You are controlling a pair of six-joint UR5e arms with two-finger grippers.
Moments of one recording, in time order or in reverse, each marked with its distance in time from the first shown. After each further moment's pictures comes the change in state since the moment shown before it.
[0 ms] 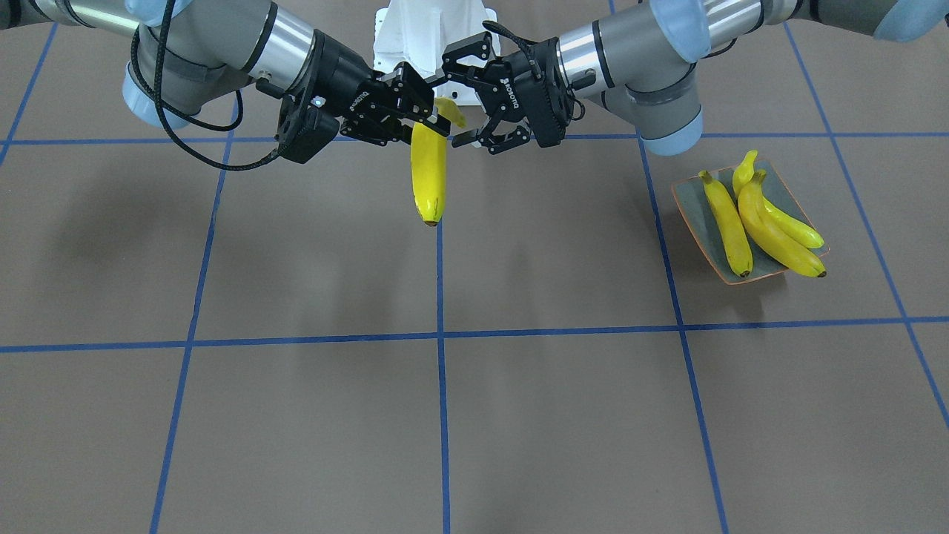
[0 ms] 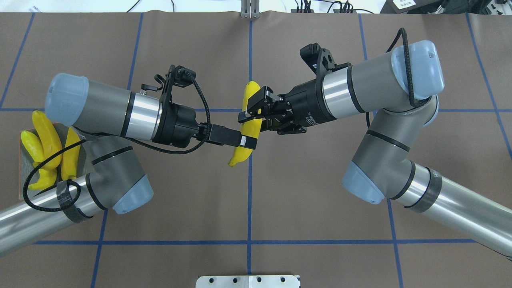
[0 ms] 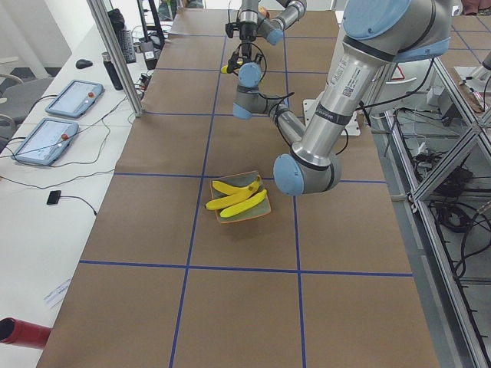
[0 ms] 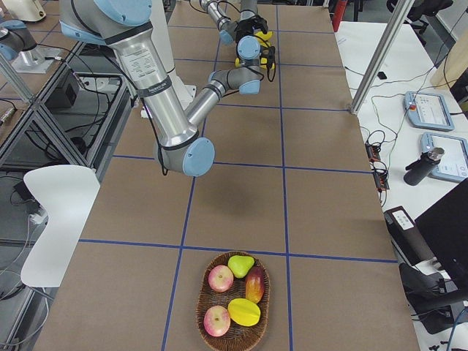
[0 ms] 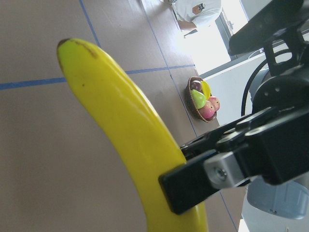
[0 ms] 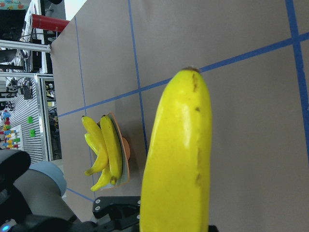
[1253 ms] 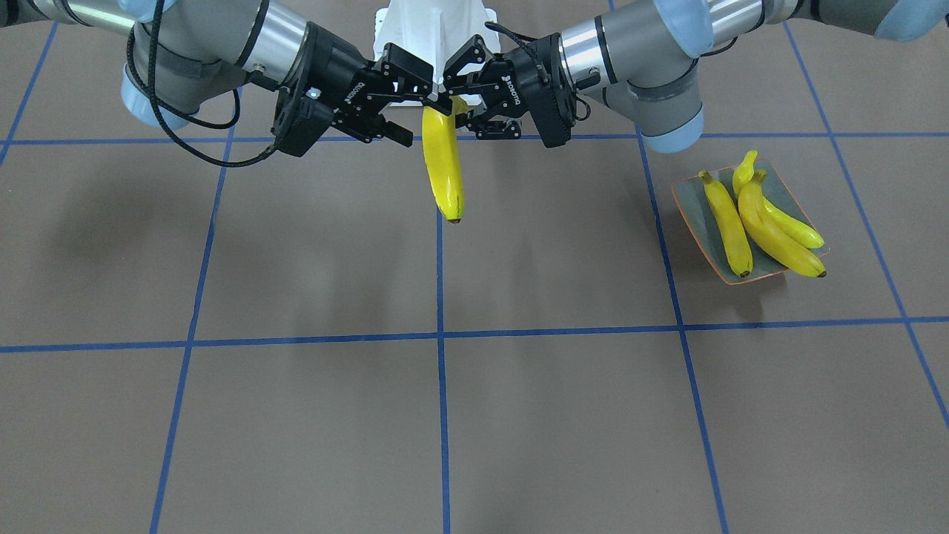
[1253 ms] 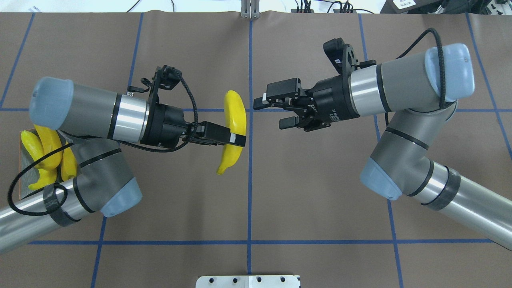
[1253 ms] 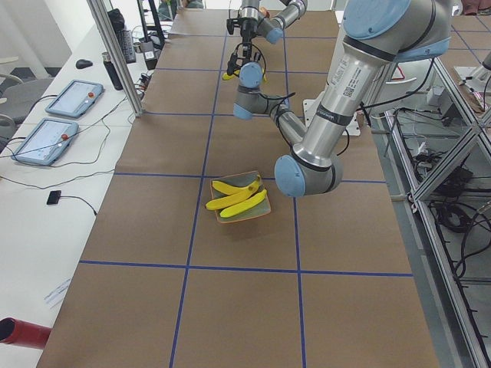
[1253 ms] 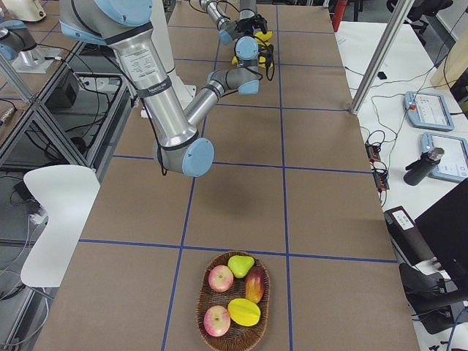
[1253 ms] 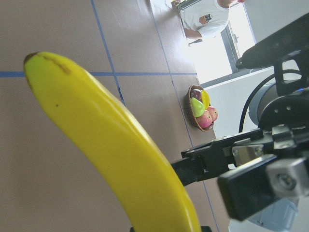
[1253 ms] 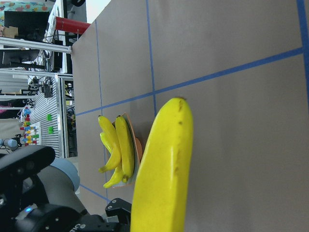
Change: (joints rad) left arm -0.019 0.084 -0.050 -0.006 0.020 -0.127; right arm 0.053 -0.087 0.020 0.133 -0.006 0.003
